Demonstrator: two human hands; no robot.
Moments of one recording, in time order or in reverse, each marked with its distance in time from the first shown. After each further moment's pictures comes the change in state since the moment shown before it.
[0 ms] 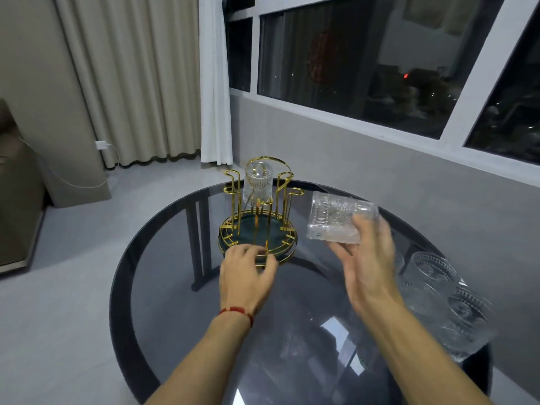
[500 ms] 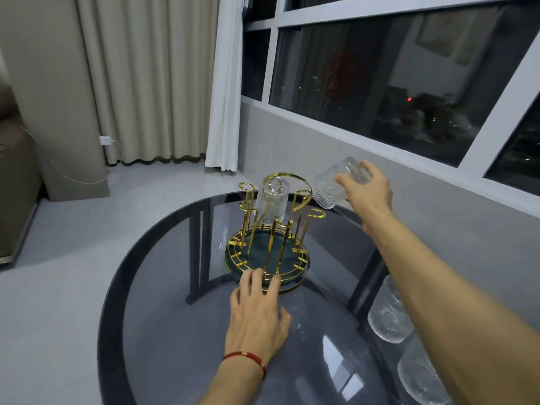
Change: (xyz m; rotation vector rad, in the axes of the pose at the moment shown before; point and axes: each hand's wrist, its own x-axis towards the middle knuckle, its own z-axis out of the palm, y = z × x) left_hand -0.007 -0.020 0.023 0.442 -0.171 0.097; right_hand 0.173 -0.011 0.072 -0.752 0.006 -0.235
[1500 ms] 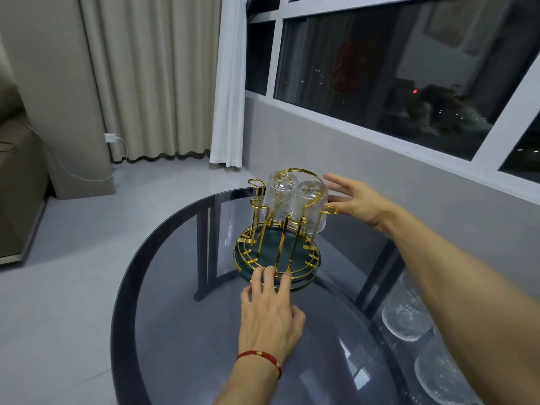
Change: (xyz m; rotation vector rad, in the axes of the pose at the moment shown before) left_hand 0.001 -0.001 0.000 0.004 0.038 -0.005; right_hand 0.013 0.017 0.012 -0.163 -0.741 0.013
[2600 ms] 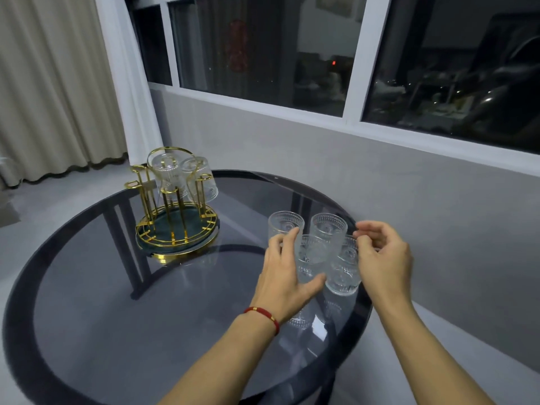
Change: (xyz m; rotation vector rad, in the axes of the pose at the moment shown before) left_hand -0.068 0.191 -0.004 -0.635 -0.158 0.358; right_hand -0.321 0.101 -0.024 0.112 1.122 0.089
